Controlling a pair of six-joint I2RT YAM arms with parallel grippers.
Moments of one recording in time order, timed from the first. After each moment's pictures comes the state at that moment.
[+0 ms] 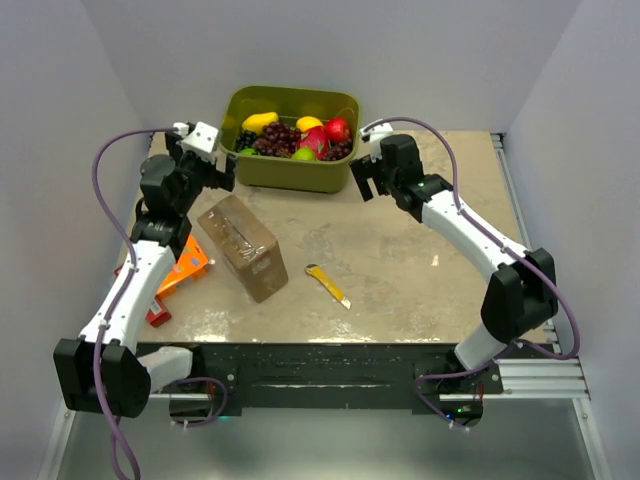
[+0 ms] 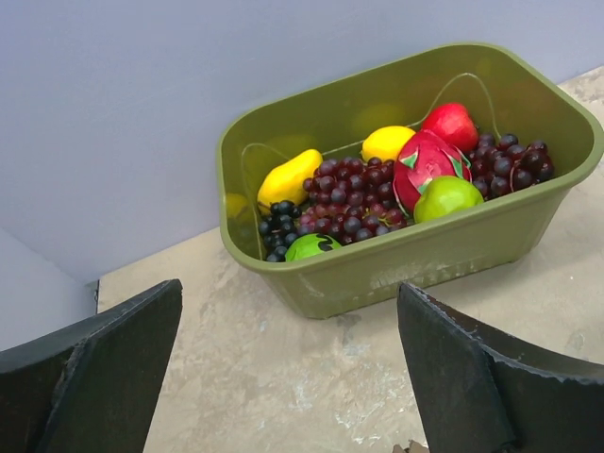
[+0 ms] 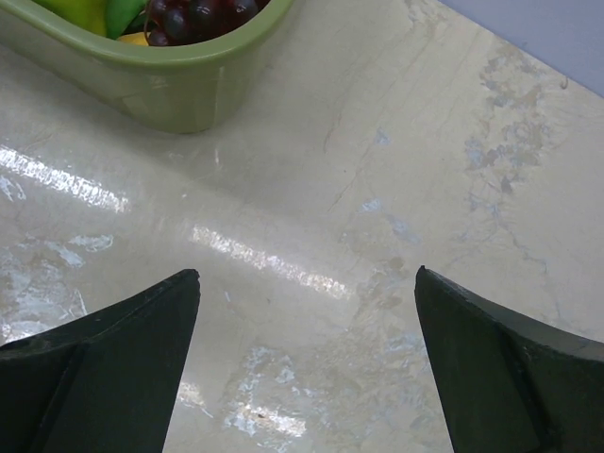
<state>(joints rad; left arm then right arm) -0.11 1.17 0.99 0.15 0.18 0.25 0.46 1.61 1.37 -0.33 0.25 -0.14</state>
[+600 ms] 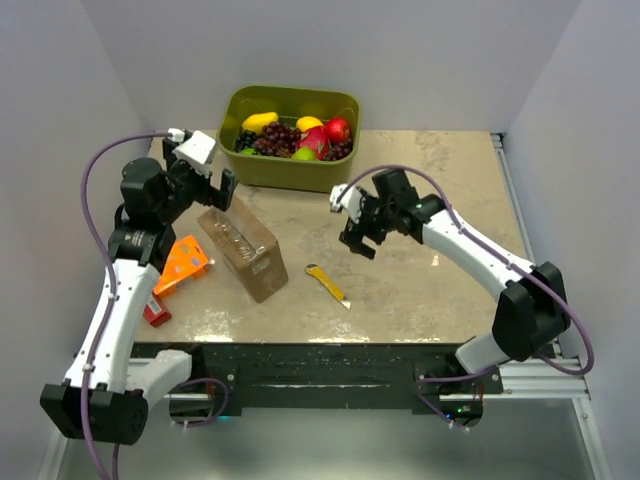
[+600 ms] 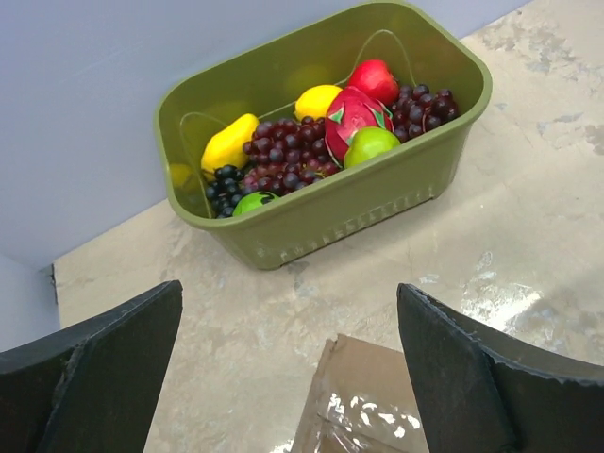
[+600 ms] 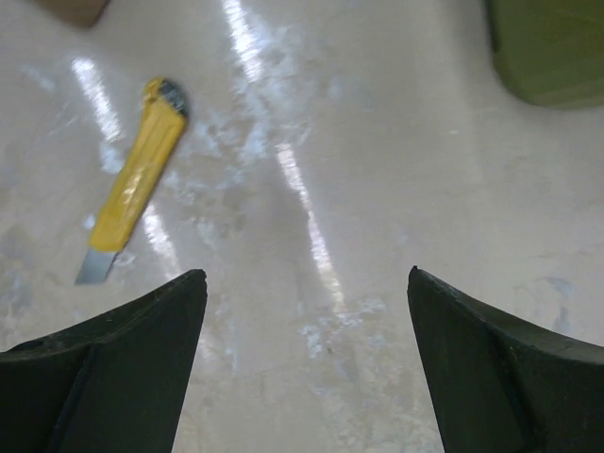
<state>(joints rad) -0.09 1.05 1.10 -0.22 0.34 0.26 0.52 1.51 1.24 -0.57 -0.32 -0.61</state>
